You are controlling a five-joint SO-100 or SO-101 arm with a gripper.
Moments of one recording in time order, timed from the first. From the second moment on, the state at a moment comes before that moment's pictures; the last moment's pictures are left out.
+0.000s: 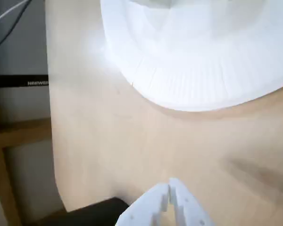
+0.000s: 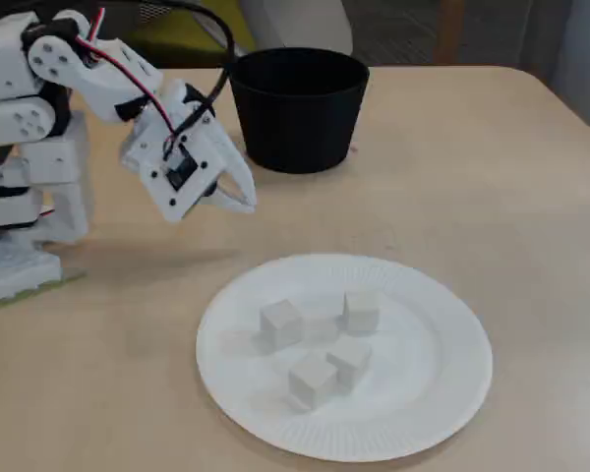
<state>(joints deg) -0.9 186.2 173.5 54.1 -13.9</state>
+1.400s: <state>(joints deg) 38.2 93.9 109.8 60.3 -1.2</state>
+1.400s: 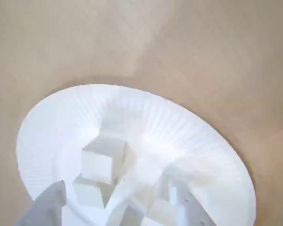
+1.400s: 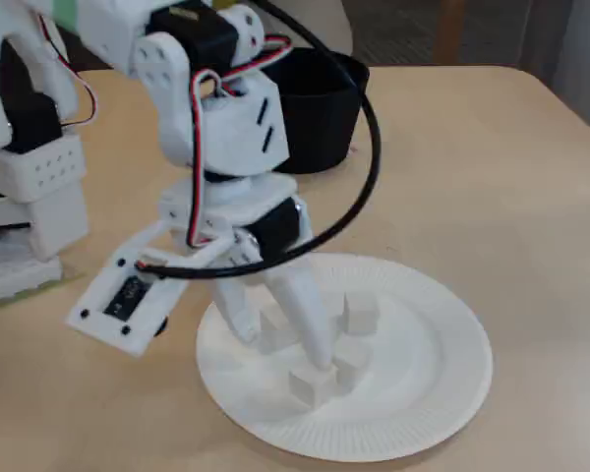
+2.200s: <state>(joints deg) 35.7 87.3 102.0 49.4 0.6</state>
